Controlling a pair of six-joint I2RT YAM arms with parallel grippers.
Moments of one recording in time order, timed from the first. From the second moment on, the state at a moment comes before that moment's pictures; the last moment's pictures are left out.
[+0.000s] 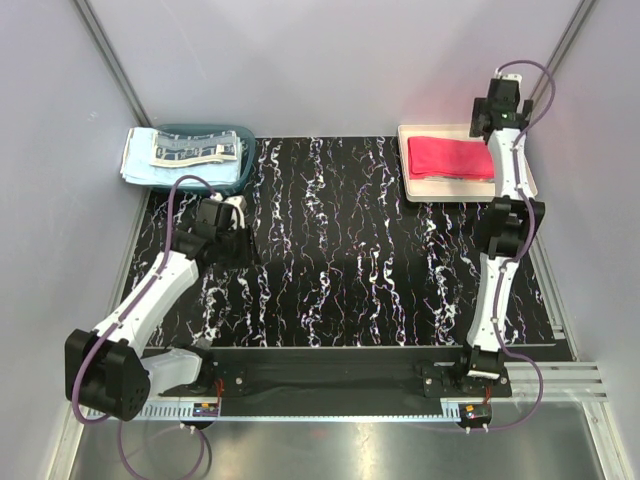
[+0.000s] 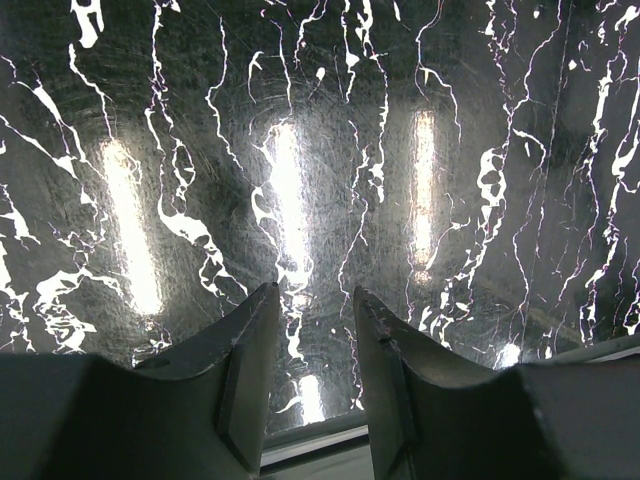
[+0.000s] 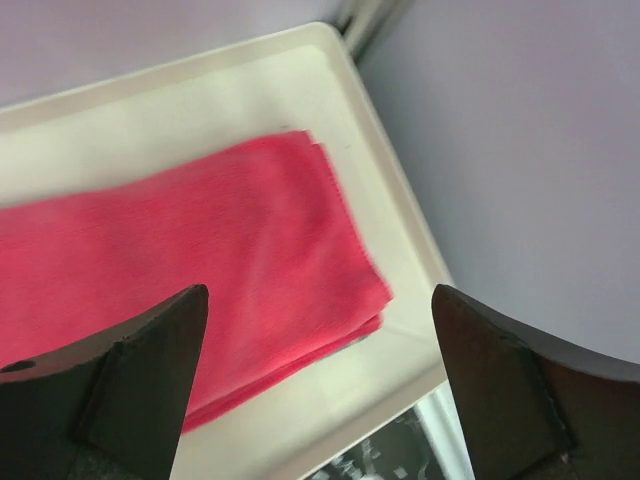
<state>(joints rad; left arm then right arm) -0.30 1.17 0.89 -0.68 0.13 -0.37 -0.13 2.50 2.54 -0.61 0.46 -0.12</state>
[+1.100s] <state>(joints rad) 0.03 2.35 2.01 -0.52 -0.36 -0.88 0.31 1.44 1.17 -0.28 -0.22 0.56</state>
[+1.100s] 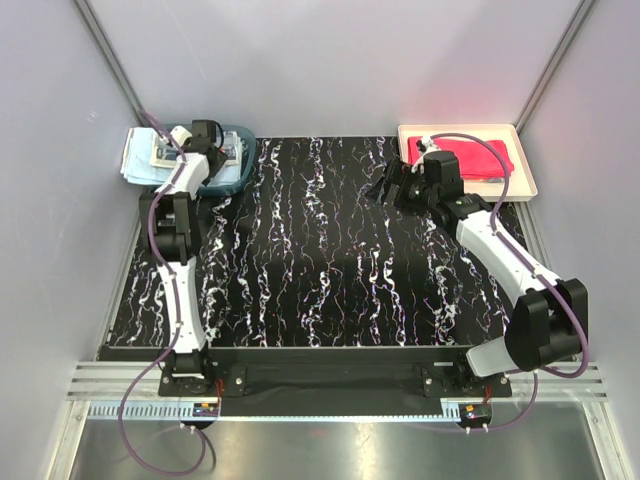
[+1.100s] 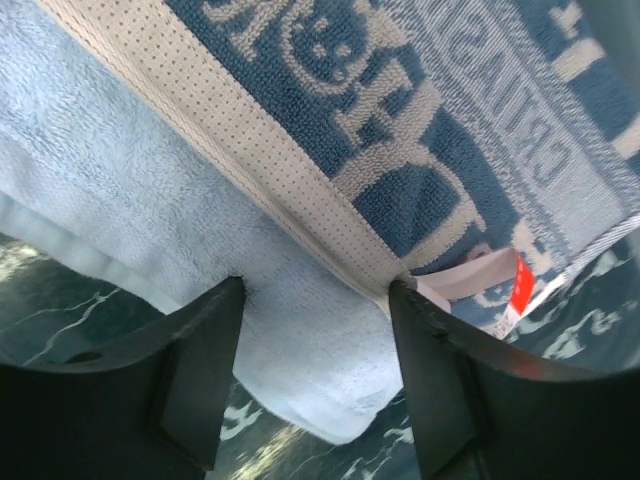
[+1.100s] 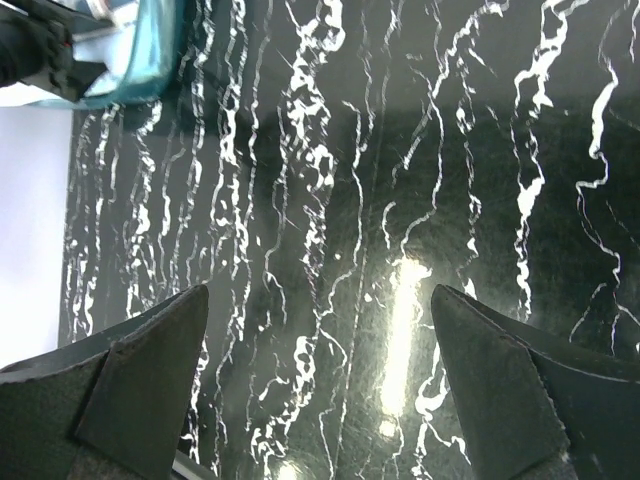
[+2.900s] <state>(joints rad) 0.07 2.27 1.79 -0.10 -0.29 -1.07 0.32 1.52 1.13 -0.22 -0.25 0.56</state>
